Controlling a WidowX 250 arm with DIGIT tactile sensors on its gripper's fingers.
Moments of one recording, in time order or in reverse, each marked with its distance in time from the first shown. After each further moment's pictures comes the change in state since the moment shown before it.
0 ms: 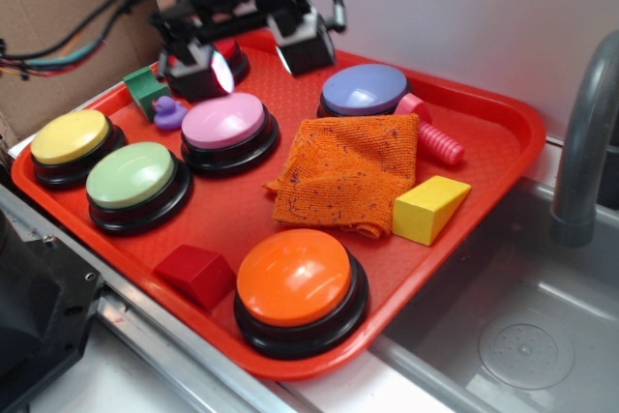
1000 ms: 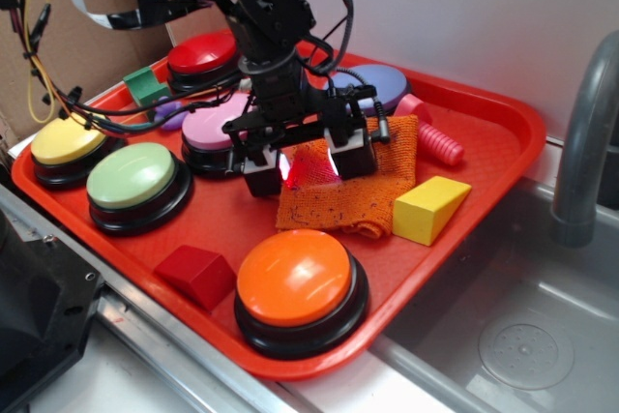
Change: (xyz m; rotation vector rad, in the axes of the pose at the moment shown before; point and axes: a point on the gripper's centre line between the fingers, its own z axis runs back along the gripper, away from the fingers) arm -0.007 -0.003 -0.083 0.018 0.068 0.041
